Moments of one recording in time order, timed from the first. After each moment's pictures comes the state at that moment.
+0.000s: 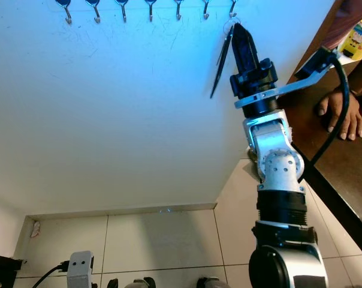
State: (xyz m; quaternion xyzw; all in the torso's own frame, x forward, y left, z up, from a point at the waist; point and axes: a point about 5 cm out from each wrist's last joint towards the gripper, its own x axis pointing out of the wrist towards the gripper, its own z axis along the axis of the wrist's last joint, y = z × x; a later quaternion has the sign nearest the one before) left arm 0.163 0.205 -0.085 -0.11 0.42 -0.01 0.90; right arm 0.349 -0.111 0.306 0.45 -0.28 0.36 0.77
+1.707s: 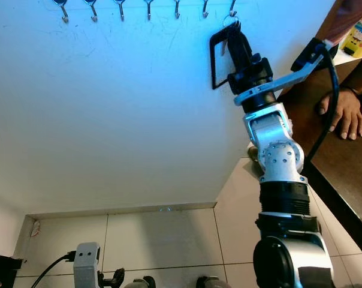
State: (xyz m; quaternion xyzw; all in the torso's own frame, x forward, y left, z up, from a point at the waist) left arm 0.180 0.195 -0.077 -0.10 0.39 -0.04 0.91; right arm 0.362 -0.111 0.297 0.43 -0.24 0.33 0.81
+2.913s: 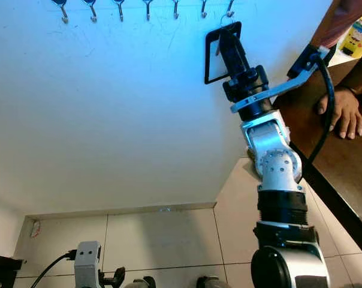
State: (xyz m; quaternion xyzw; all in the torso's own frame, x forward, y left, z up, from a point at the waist) left arm 0.182 0.195 -0.077 -0.10 0.39 -0.04 0.92; right arm 0.352 -0.106 0.285 0.41 -0.23 0.34 0.81
